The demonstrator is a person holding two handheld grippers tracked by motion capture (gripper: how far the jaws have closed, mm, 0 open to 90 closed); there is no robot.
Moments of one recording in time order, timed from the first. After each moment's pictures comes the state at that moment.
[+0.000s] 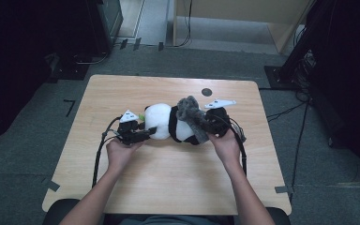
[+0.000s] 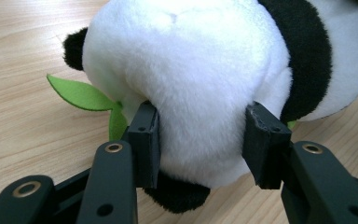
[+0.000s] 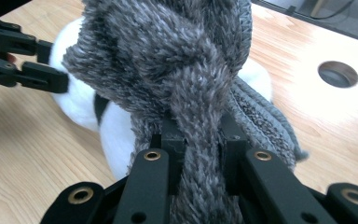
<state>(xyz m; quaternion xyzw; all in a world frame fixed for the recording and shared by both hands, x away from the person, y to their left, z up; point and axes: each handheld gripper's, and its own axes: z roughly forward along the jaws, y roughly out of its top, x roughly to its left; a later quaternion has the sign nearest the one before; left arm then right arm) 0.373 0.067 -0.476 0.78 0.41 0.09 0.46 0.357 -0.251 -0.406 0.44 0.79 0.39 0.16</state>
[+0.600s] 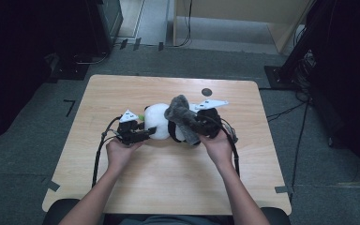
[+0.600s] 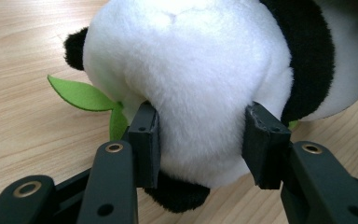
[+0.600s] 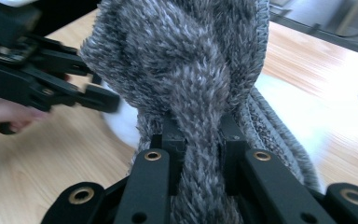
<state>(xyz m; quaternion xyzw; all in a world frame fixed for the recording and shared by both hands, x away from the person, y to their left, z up) 0.373 0.067 -0.475 0.78 0.41 0.10 0.46 0.349 -0.215 -0.392 0.40 0.80 0.43 0.14</state>
